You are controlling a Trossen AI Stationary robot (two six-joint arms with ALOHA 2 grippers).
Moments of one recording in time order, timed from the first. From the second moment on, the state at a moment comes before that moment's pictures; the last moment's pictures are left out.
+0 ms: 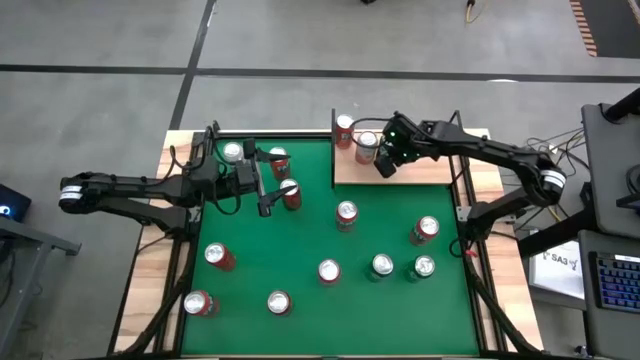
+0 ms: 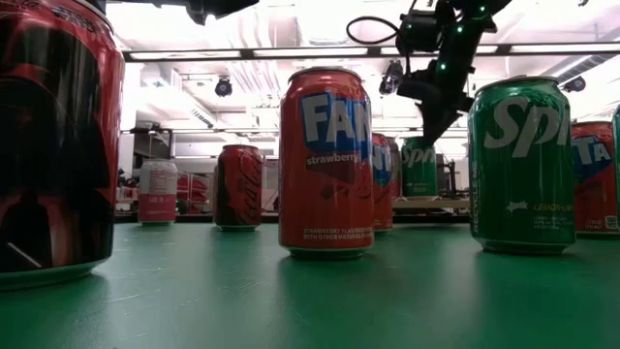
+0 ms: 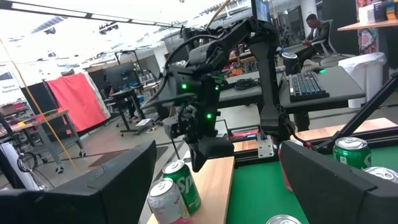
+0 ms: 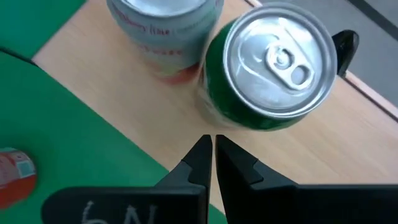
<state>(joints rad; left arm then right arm) 0.07 0.98 0.69 0.39 -0.15 0.30 -0.54 1.40 1.17 -0.88 0.18 0.30</state>
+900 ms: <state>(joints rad) 0.07 0.98 0.69 0.39 -0.15 0.30 -0.55 1.43 1.18 -0.65 0.28 0.30</state>
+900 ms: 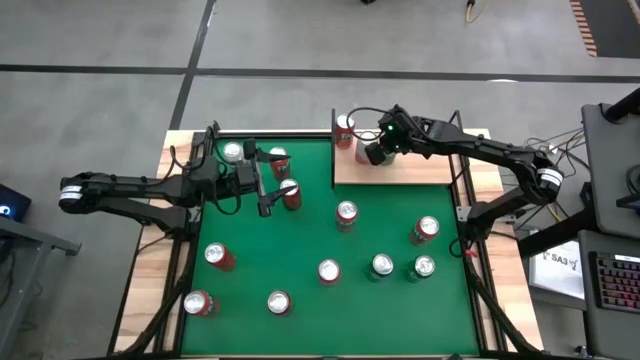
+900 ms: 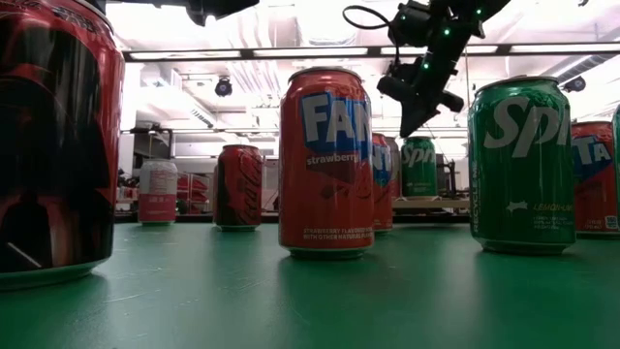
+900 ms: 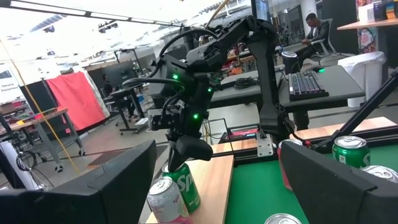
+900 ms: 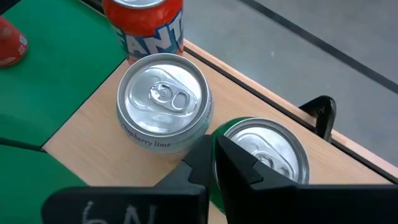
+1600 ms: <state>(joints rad) 0.07 0.98 0.69 0.39 -0.15 0.30 -0.55 1.43 1.18 -0.70 0.28 0.33</state>
